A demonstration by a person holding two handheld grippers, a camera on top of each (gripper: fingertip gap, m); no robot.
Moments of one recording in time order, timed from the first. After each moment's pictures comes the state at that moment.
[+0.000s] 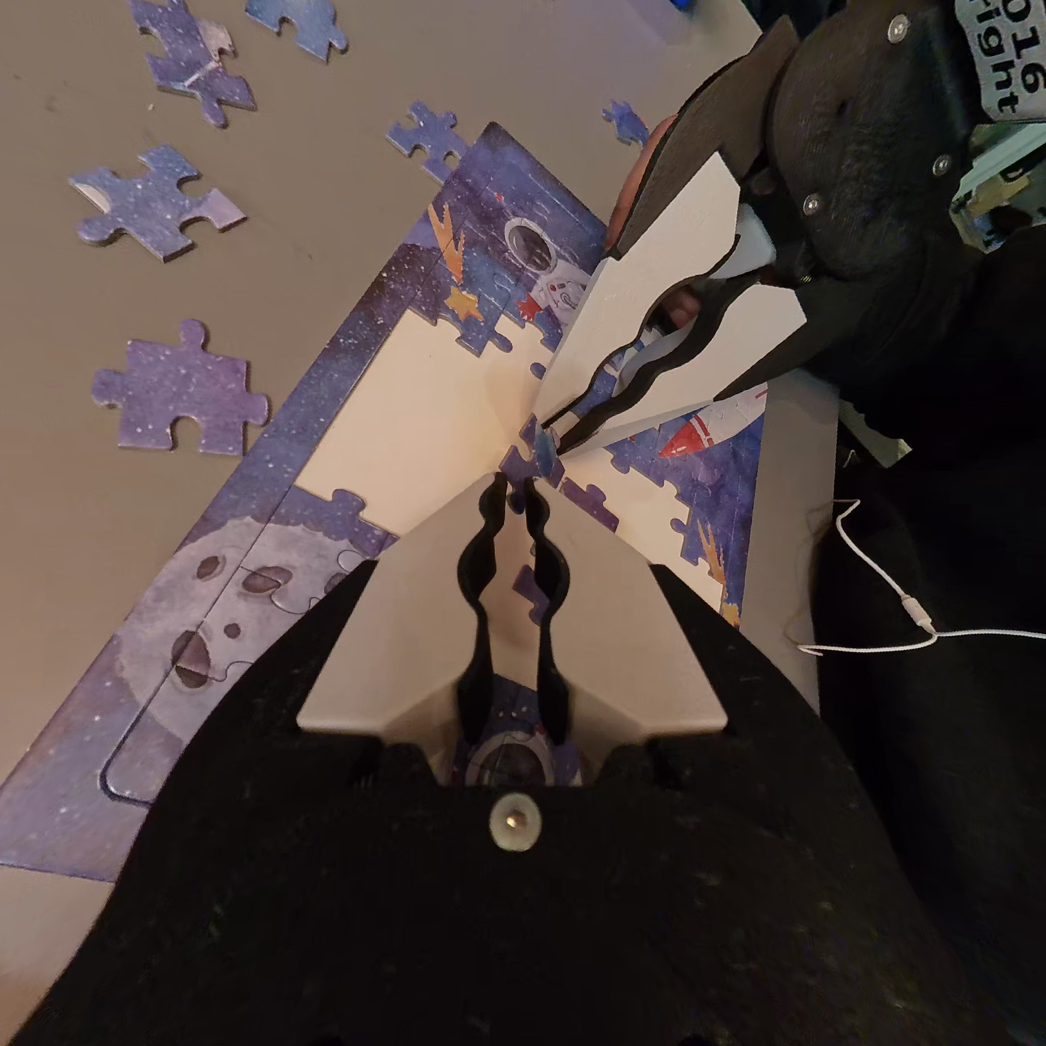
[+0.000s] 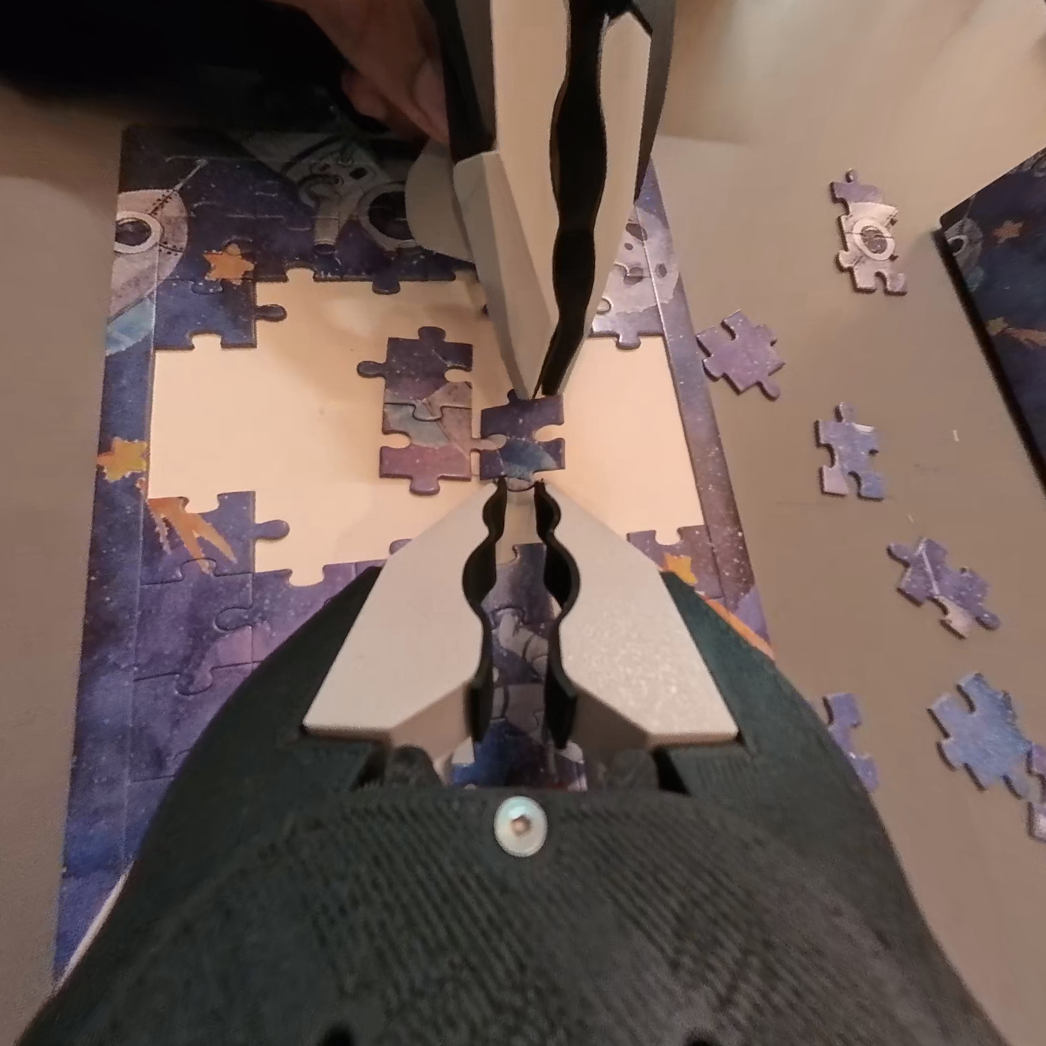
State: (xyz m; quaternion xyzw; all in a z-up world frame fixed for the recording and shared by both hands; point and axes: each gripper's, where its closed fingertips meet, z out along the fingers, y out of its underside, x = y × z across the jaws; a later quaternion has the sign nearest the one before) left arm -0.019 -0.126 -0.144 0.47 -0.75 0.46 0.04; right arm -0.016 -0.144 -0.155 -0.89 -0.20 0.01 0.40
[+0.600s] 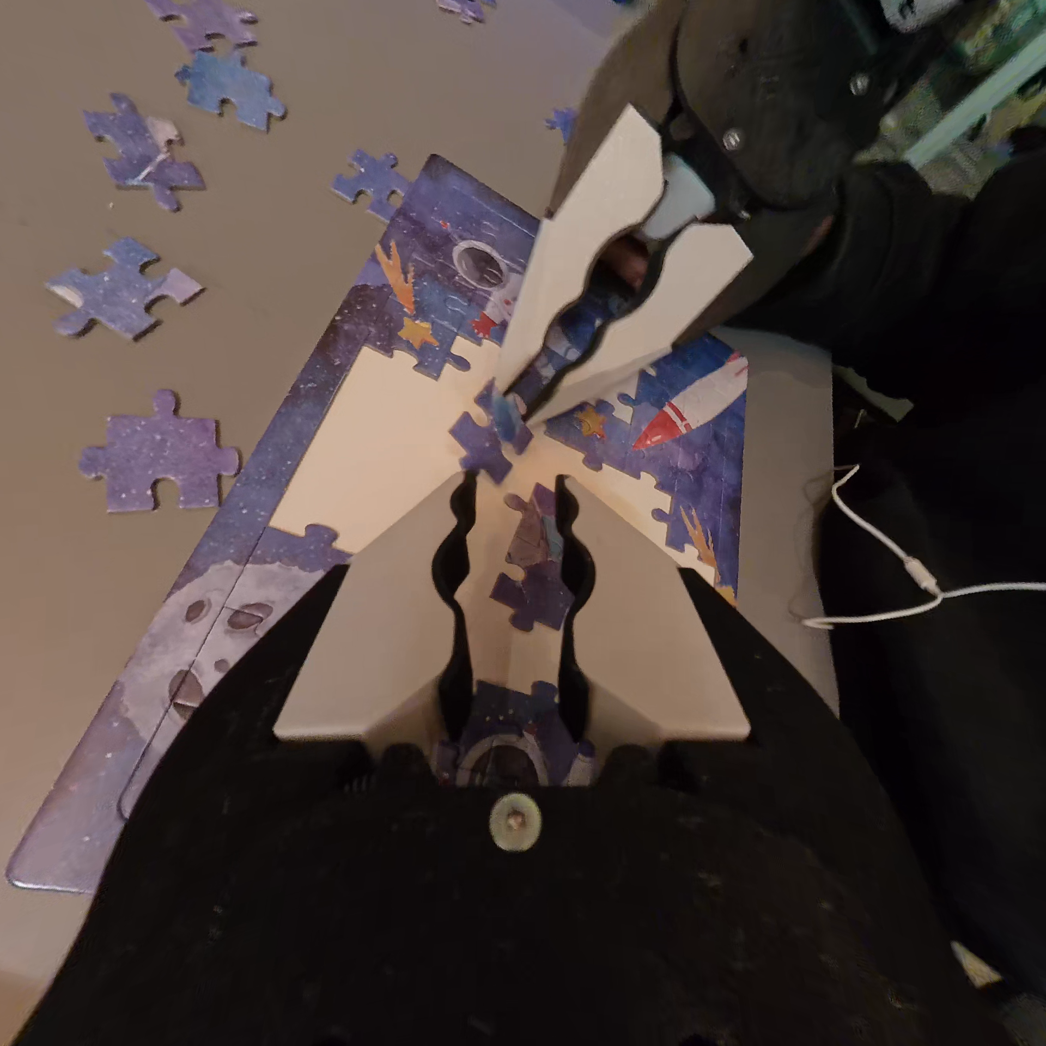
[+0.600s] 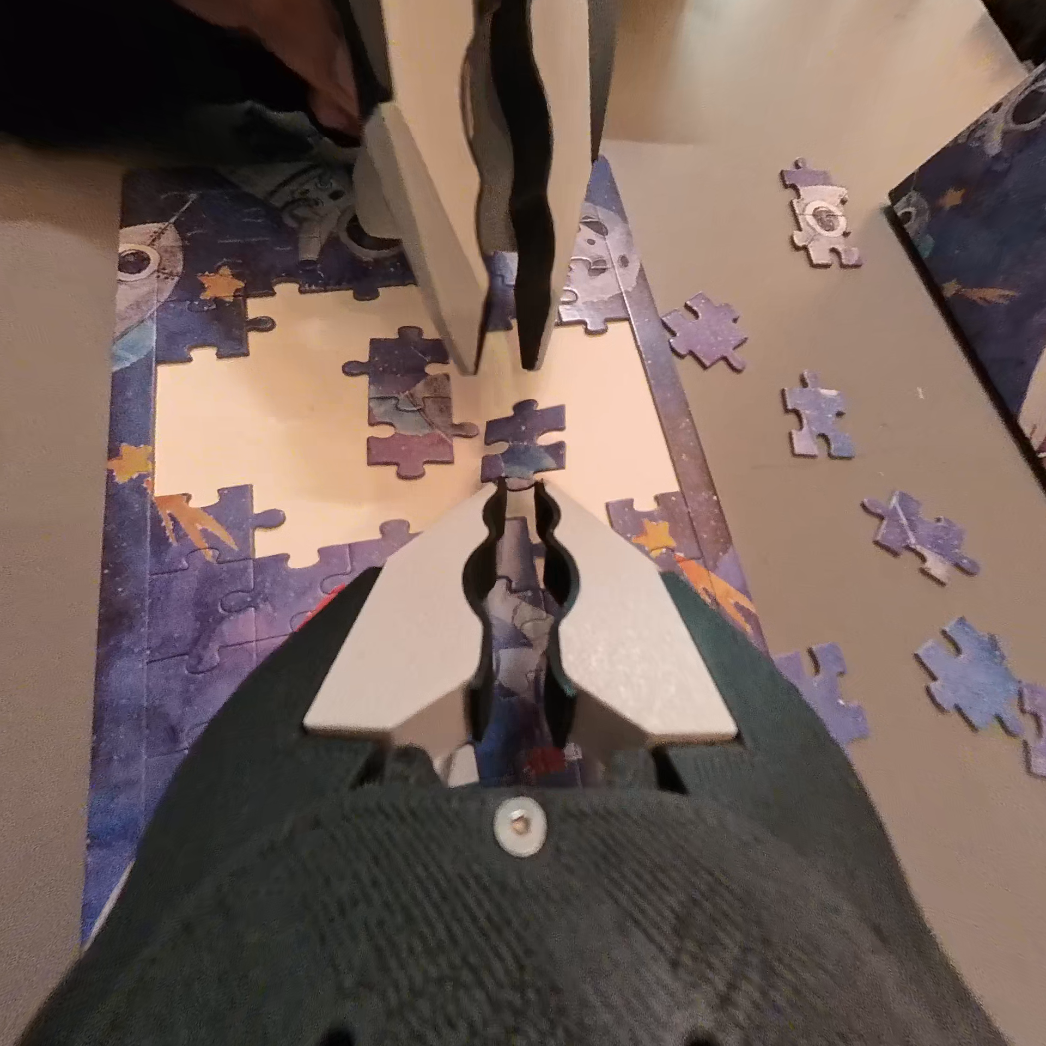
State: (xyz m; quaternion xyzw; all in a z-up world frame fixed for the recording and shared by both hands) left arm -0.025 -0.135 -0.131 0.42 -0.78 0.46 0.01; right arm -0.005 -0.152 -0.148 -0.89 -0.16 0.02 0.42
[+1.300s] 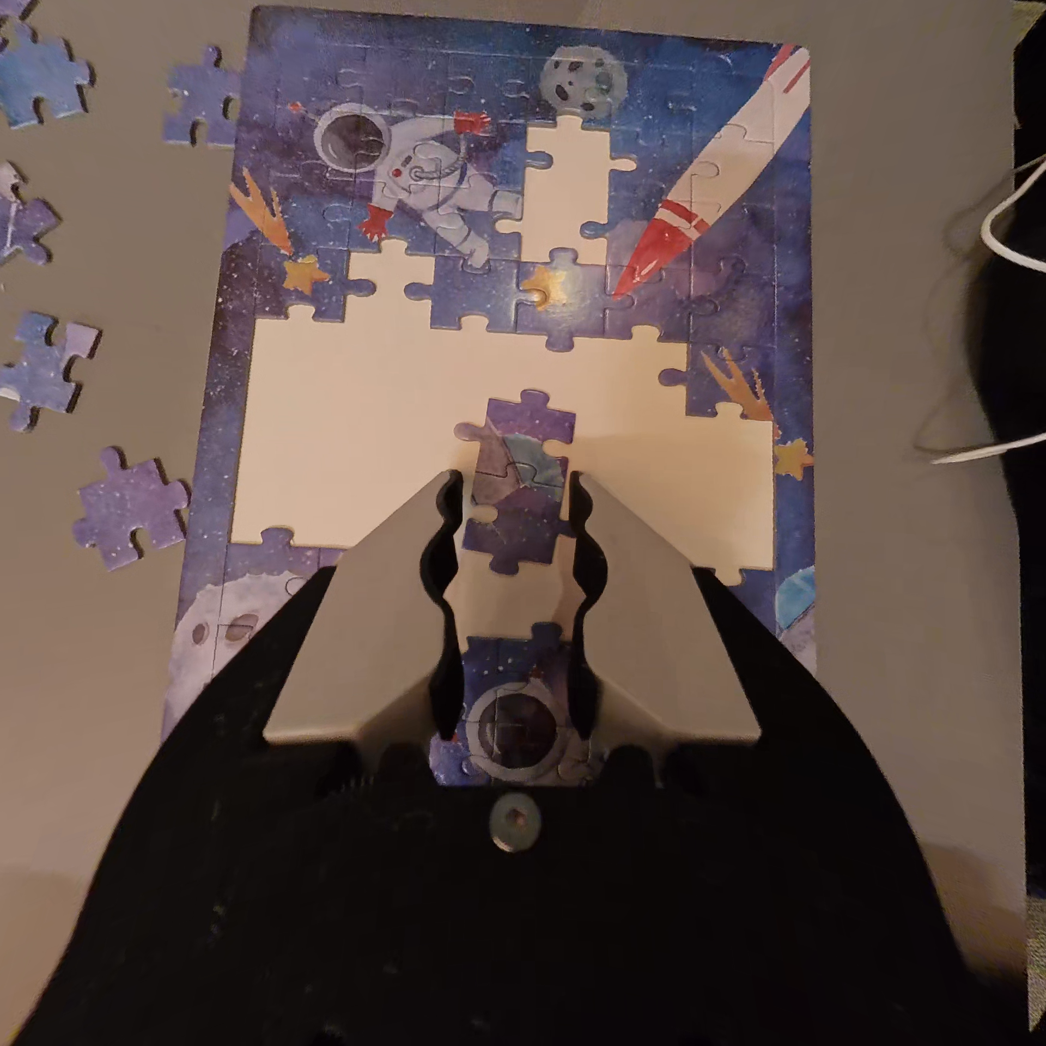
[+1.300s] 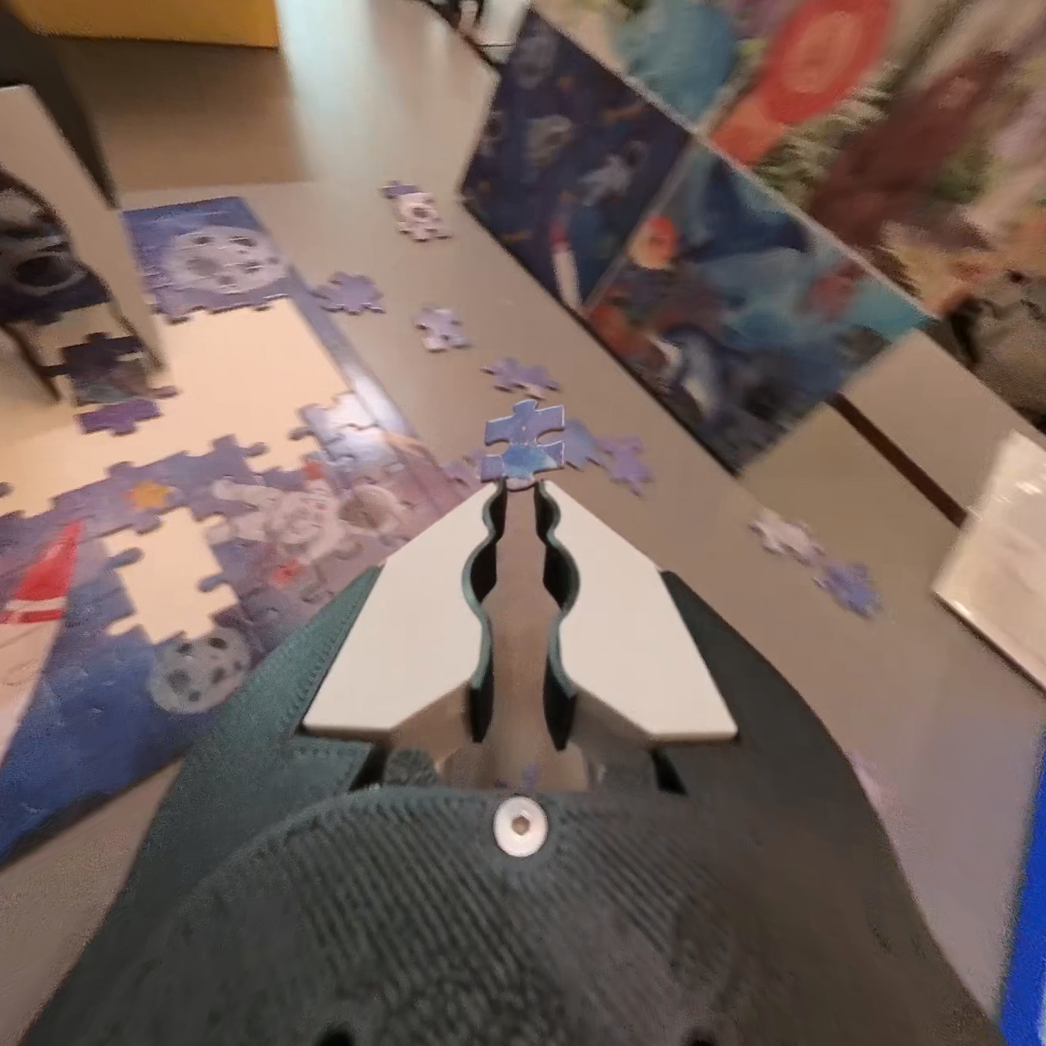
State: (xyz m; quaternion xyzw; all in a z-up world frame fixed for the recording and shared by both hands) left arm -0.055 -0.138 -0.159 0.27 -0.90 0.32 -0.08; right arm 0.126 -0.233 -0.086 -0.86 0.01 -0.13 0.49
